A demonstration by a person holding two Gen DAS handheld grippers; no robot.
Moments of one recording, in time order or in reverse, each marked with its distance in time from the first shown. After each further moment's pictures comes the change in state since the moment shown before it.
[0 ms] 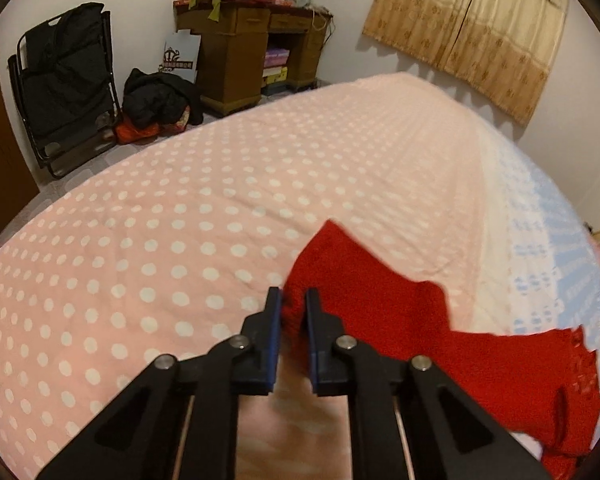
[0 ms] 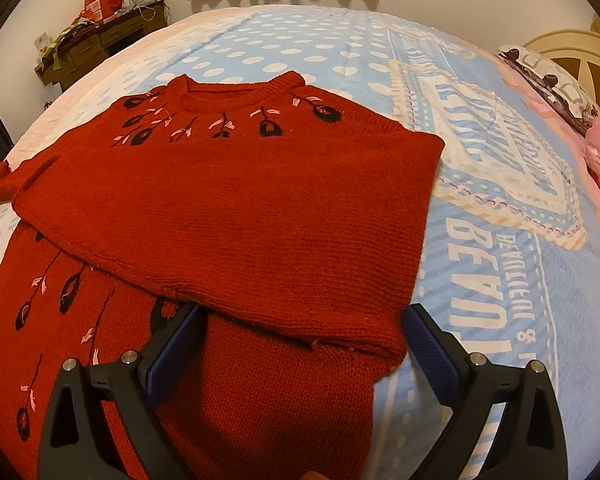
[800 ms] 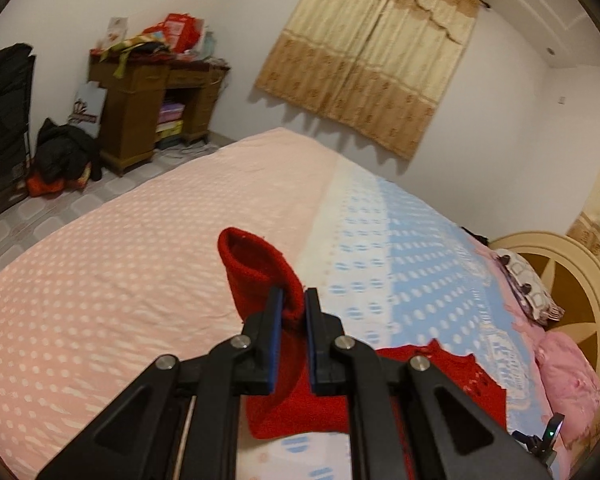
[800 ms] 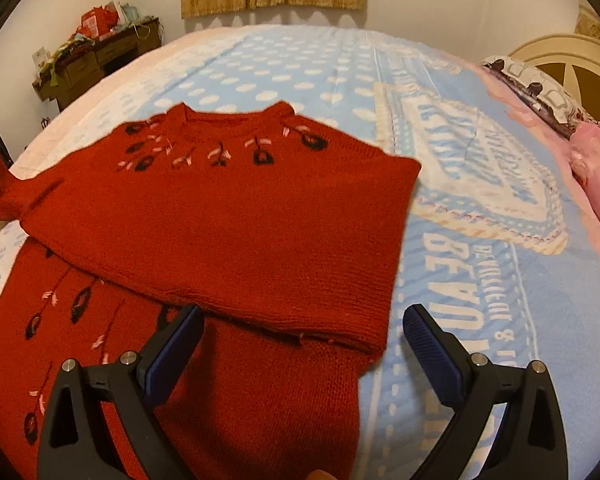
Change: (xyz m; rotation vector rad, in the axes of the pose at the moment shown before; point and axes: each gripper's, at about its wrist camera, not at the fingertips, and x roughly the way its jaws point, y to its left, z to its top) left arm -0.121 -0.104 0.017 0.092 -0.159 -0.390; right arm -0.030 -0.003 0.000 0.028 -0.088 -0.017
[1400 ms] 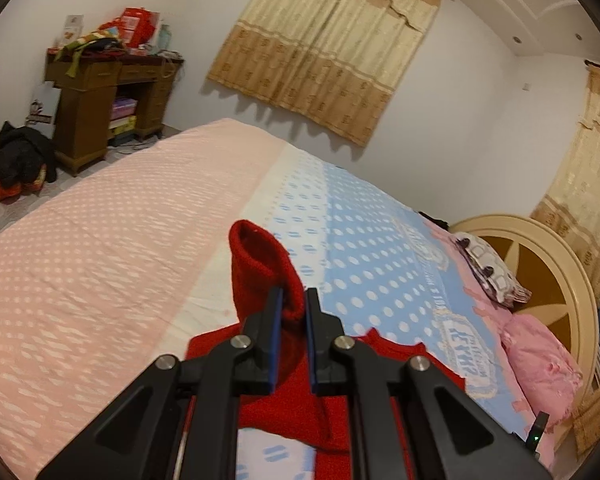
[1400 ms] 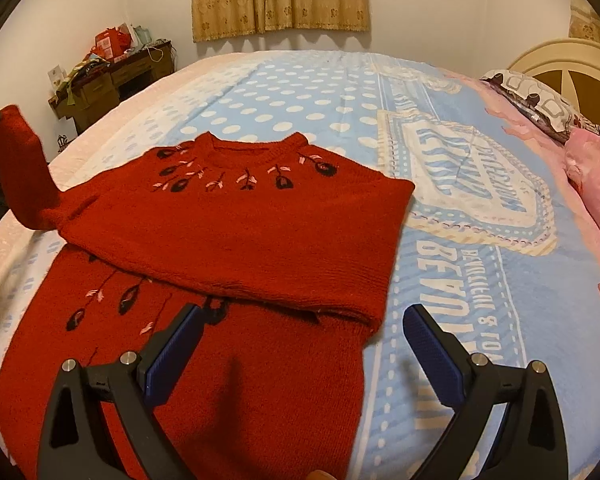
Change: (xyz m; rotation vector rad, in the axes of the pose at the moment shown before) left arm 0.010 -0.071 -0.016 0.041 0.039 -0.145; right arm -0.043 0.003 -0.009 0.000 -0.082 0.049
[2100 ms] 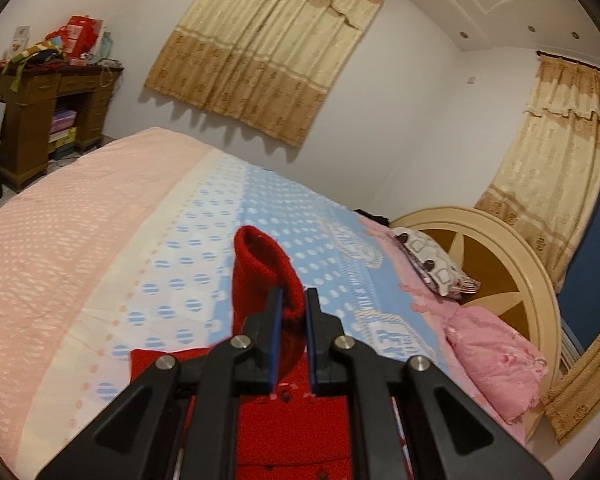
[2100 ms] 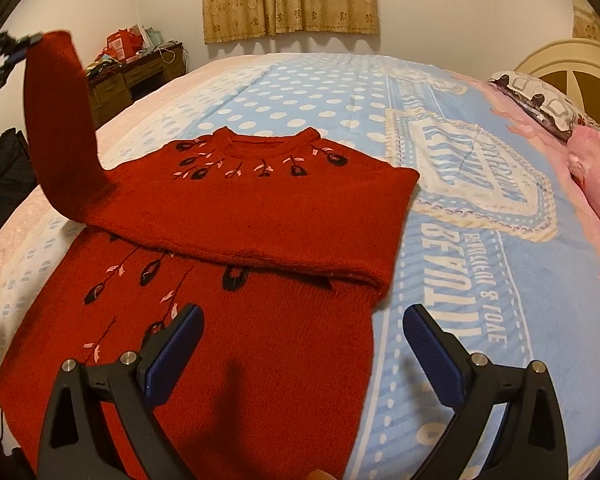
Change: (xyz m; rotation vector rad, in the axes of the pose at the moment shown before) left arm 0.007 -0.116 0.005 0.052 -0.015 -0.194; right arm -0.015 0.003 -0.023 -0.002 -0.008 0.049
